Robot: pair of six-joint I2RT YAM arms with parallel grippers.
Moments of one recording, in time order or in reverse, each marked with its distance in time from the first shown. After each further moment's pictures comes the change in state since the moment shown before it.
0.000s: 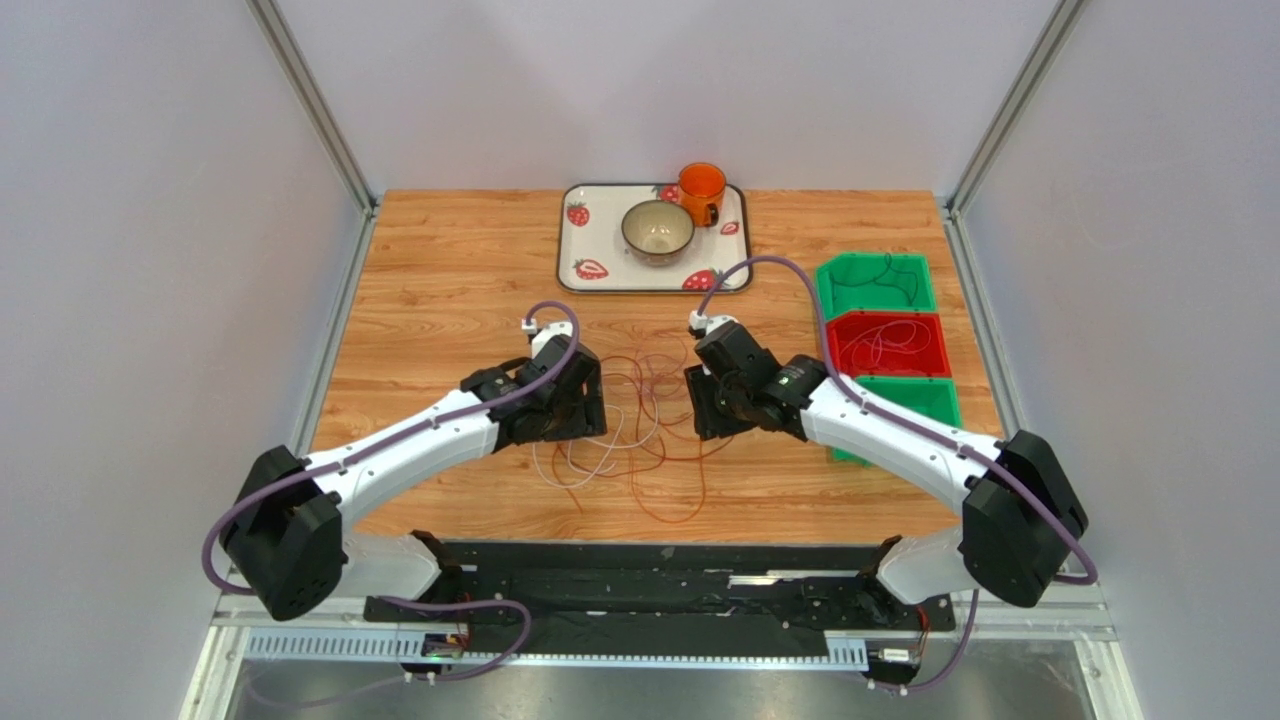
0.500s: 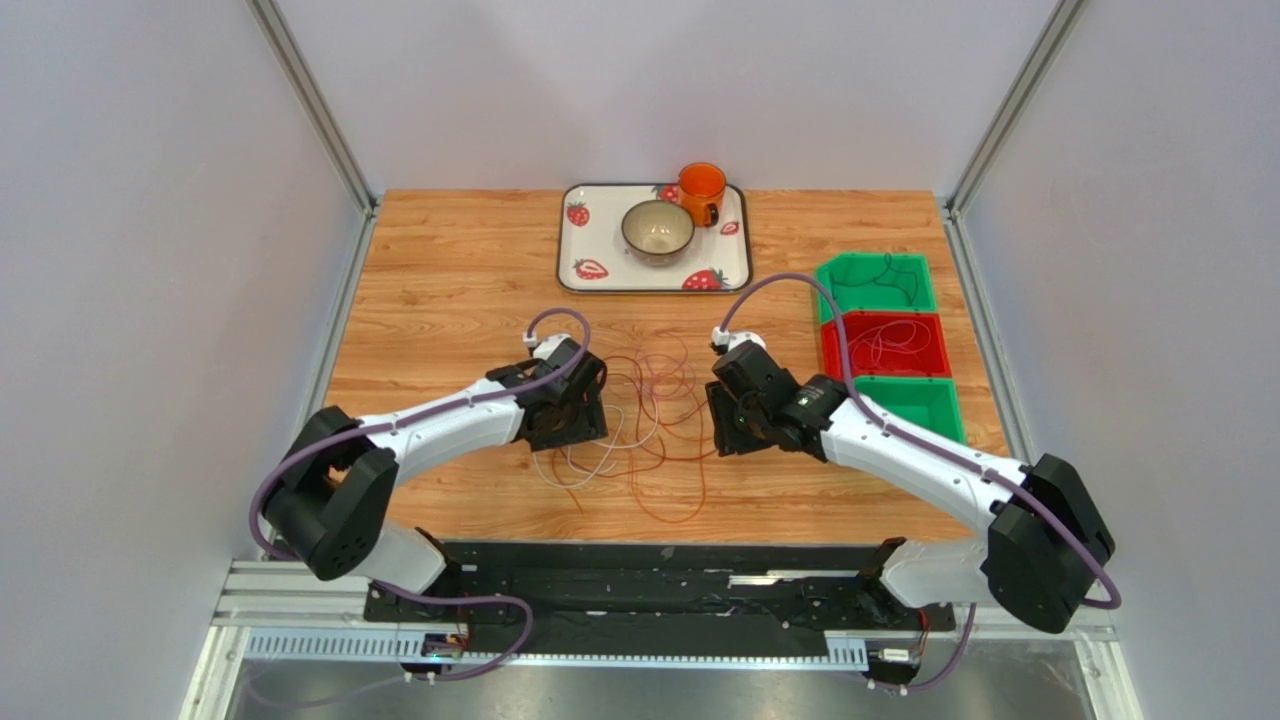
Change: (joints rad) left arm 0.055 0.166 -0.048 0.089 0.034 -0.098; right arm 0.000 -0.097 -0.135 -0.006 0.053 0.056
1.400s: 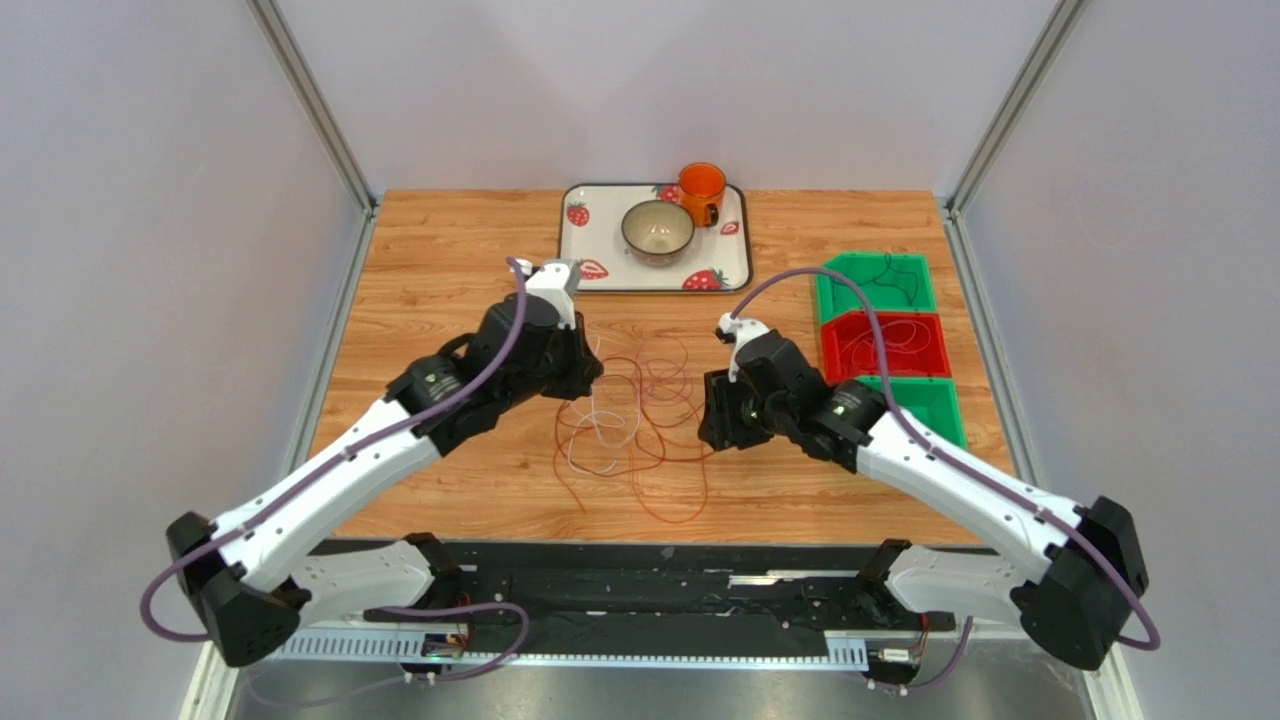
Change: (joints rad) left arm -0.087 -0.324 0.278 -0.110 0.028 0.267; right arm 0.000 -0.137 0.006 0.023 -0.134 -0.004
